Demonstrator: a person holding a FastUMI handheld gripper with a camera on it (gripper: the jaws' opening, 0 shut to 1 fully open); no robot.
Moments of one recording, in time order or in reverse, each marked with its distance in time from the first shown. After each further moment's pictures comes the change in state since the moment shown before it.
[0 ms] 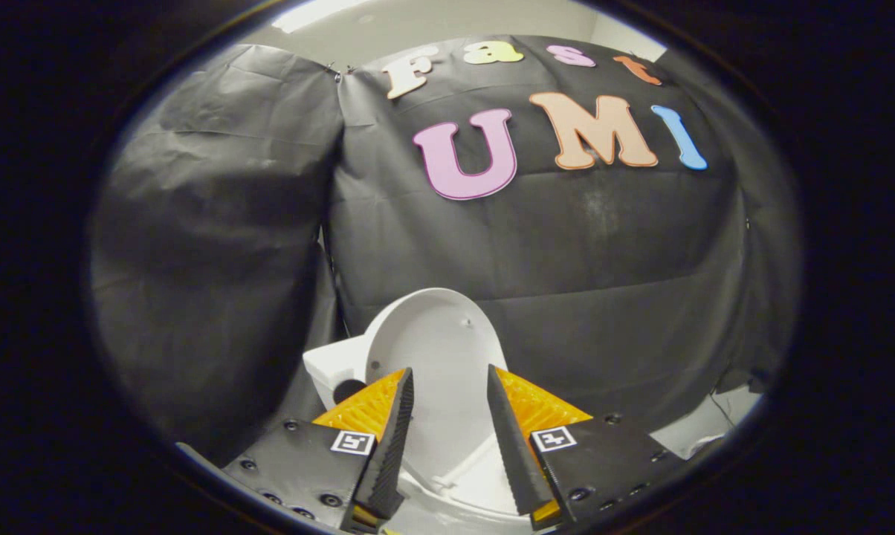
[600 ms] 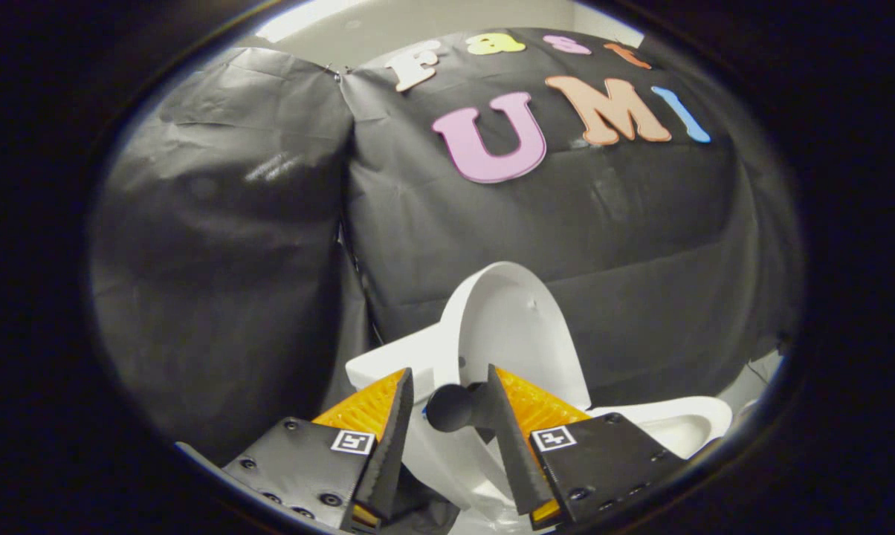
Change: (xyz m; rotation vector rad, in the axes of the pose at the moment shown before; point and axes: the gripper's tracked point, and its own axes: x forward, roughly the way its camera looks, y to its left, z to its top) arm 0.054 0.117 -0.016 0.116 -0.065 0.050
